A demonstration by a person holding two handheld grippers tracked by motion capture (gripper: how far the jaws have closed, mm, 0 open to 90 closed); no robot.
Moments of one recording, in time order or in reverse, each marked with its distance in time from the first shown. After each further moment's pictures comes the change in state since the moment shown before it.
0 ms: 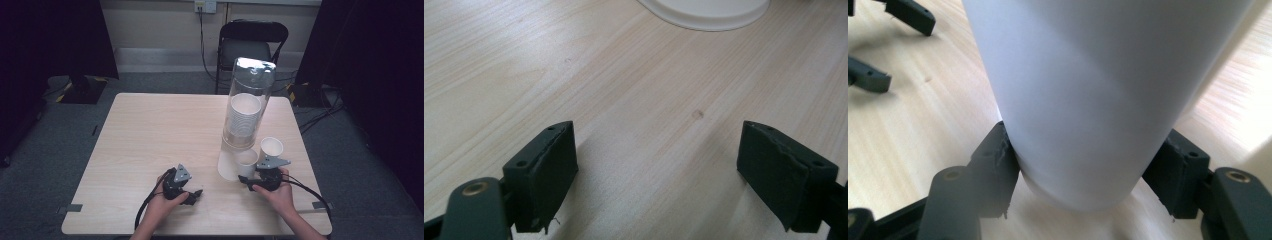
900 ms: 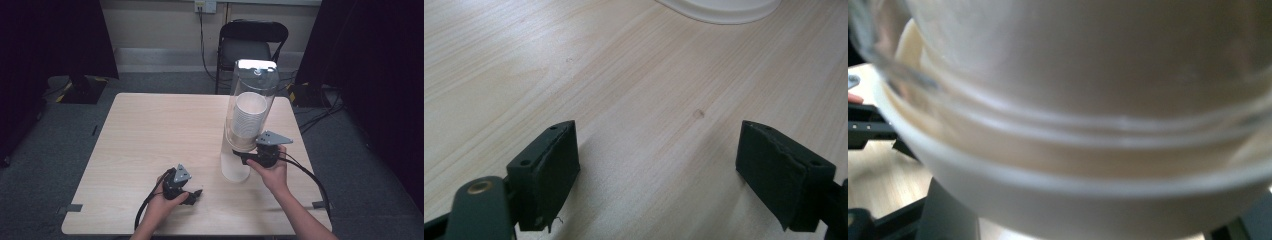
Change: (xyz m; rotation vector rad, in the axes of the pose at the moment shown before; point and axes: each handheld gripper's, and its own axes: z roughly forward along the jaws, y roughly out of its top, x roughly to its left) left arm 0.000 -0.001 0.000 -0.007 0.000 -0.008; right arm -0.005 0.080 -0.004 -0.244 -0.049 -0.012
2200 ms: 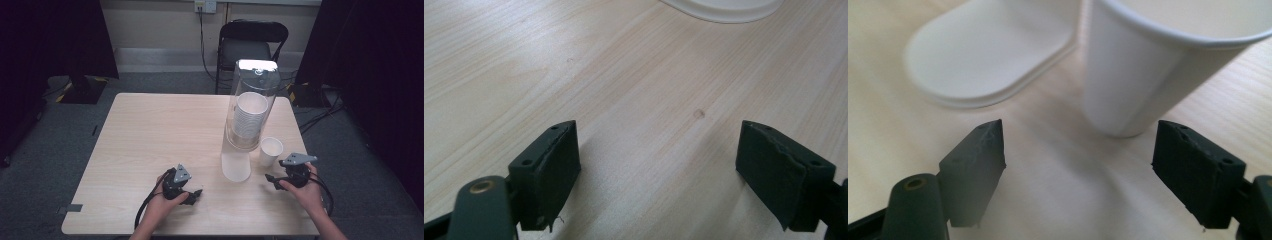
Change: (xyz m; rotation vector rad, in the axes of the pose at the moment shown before) left arm 0.001 0.000 0.000 -0.009 -0.001 0.008; right arm -0.044 -0.082 -0.068 0.347 -0.068 -0.021
